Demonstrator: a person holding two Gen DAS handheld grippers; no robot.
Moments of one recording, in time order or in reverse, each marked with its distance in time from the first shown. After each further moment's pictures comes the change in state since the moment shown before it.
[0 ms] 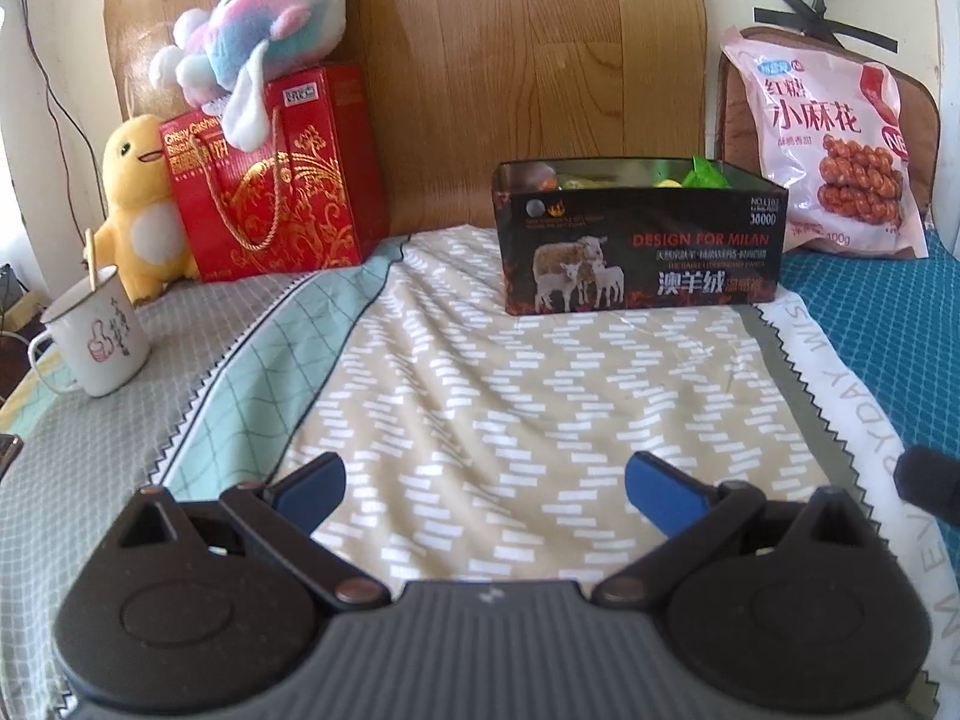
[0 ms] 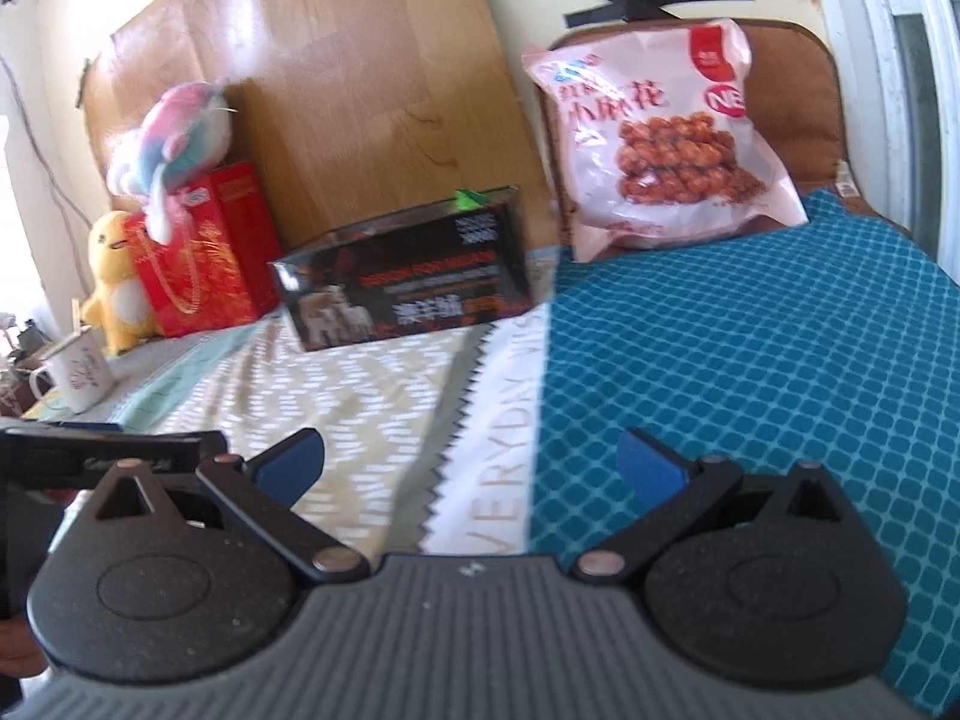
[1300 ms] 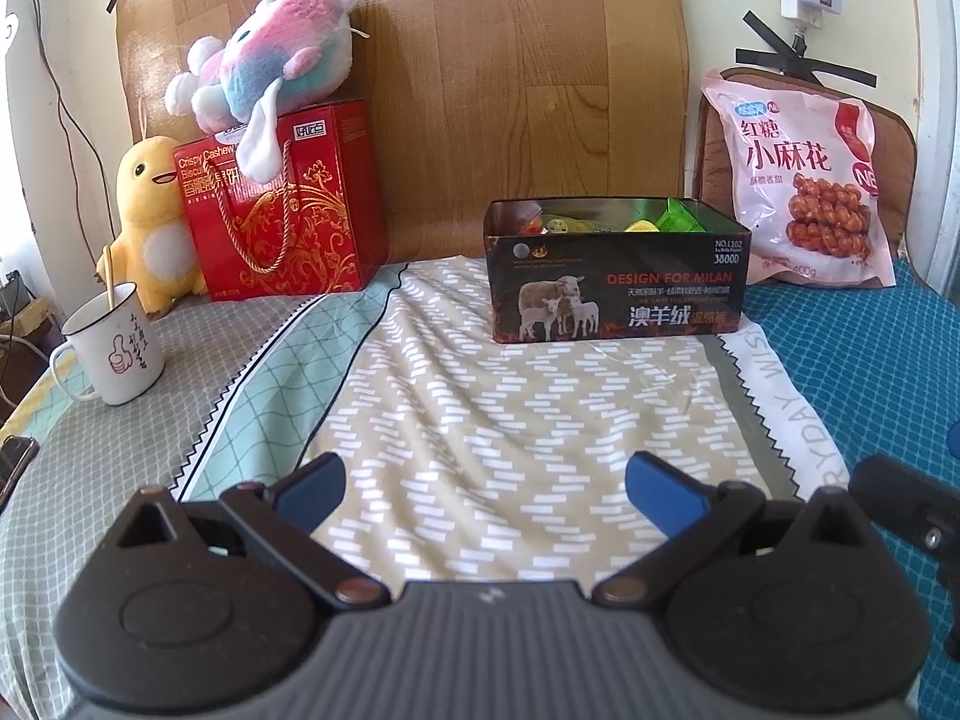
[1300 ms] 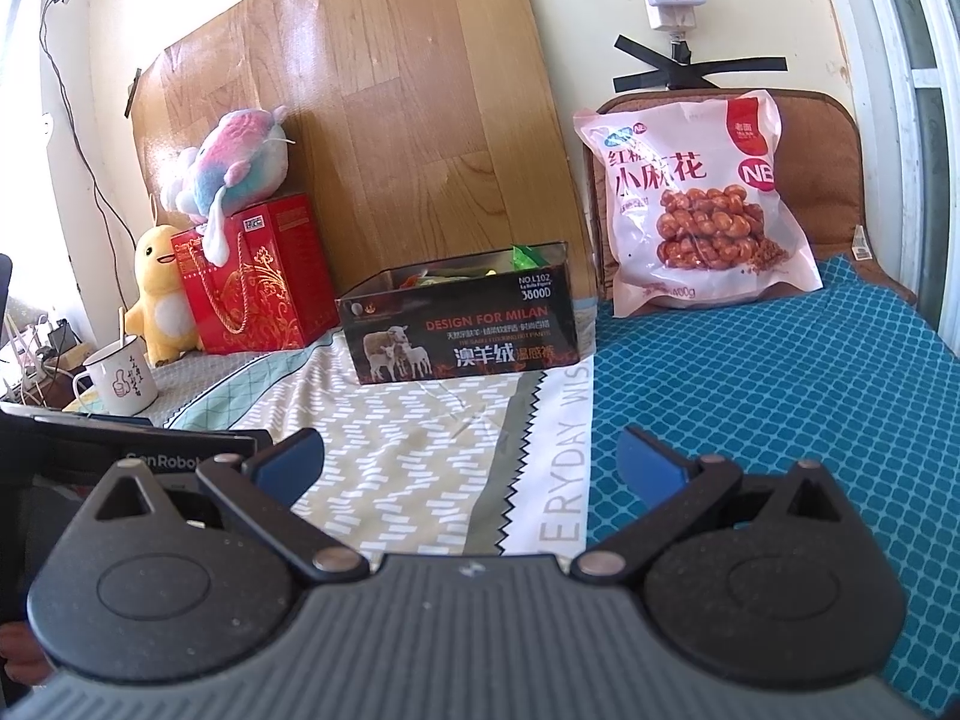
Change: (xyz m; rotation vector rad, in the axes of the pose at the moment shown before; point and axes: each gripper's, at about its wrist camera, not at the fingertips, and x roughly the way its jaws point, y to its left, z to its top) left arm -0.036 0.002 0.005 -0.015 -0.031 -0.032; right arm -0.033 0.026 0.009 -0.050 -0.062 0.026
